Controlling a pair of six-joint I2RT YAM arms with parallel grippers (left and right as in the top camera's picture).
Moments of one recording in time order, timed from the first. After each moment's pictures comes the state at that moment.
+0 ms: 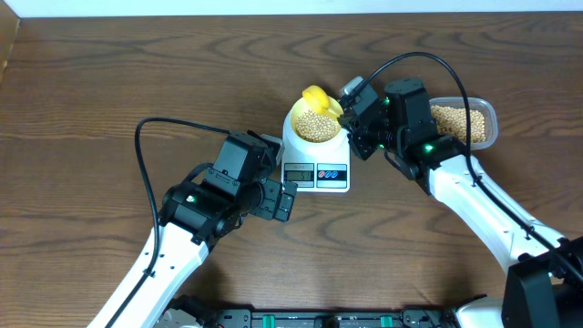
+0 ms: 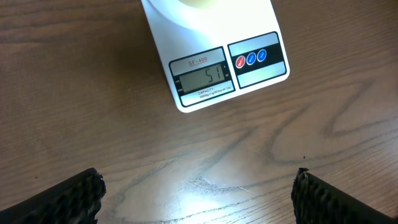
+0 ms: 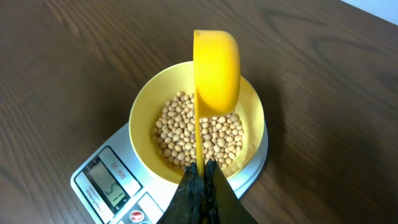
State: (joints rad) left arm -0.49 1.16 0.96 -0.84 0.10 -0.16; right arm 0.39 1.57 1.01 -0.15 -0.34 -0.23
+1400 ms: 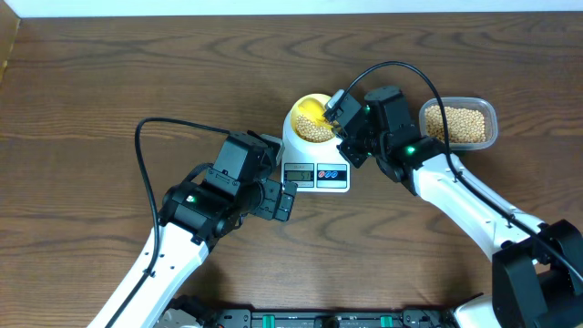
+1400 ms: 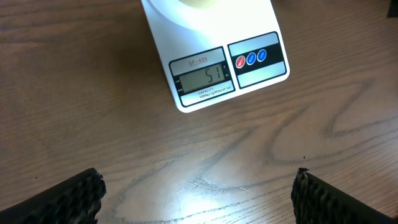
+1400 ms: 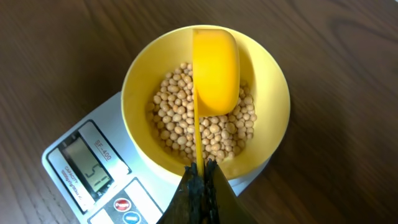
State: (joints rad) left arm -0.49 1.16 0.96 -0.84 0.10 -0.16; right arm 0.45 1.63 1.01 -0.17 -0.24 -0.33
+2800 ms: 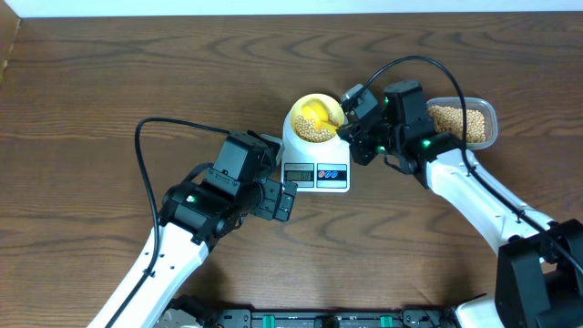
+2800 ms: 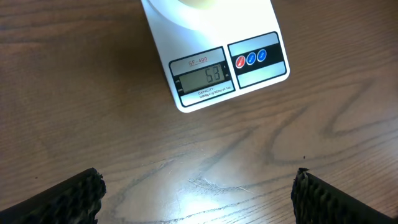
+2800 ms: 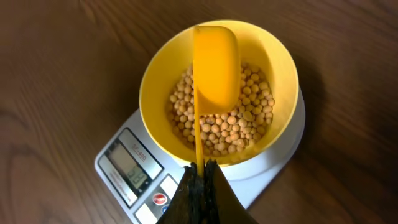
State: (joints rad) left arm -0.49 1.16 0.96 -0.84 0.10 -0.16; right arm 0.36 1.63 1.01 -0.20 -0.45 -0.16
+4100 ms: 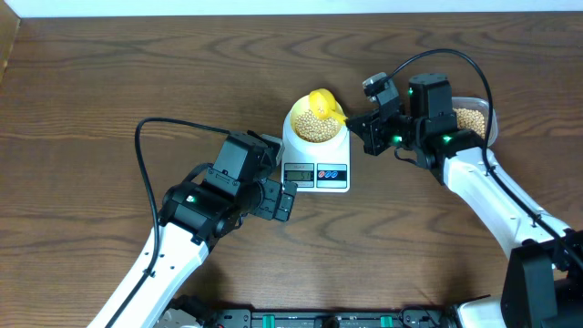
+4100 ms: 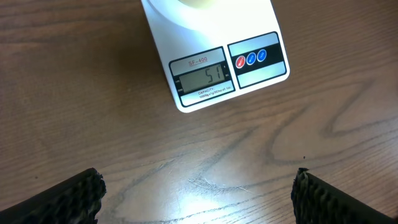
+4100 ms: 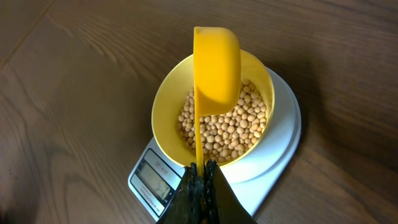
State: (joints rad) left arm -0.49 1.16 0.96 -0.84 0.10 -0.16; right arm 0.26 1.60 1.01 -0.18 -0.60 0.02
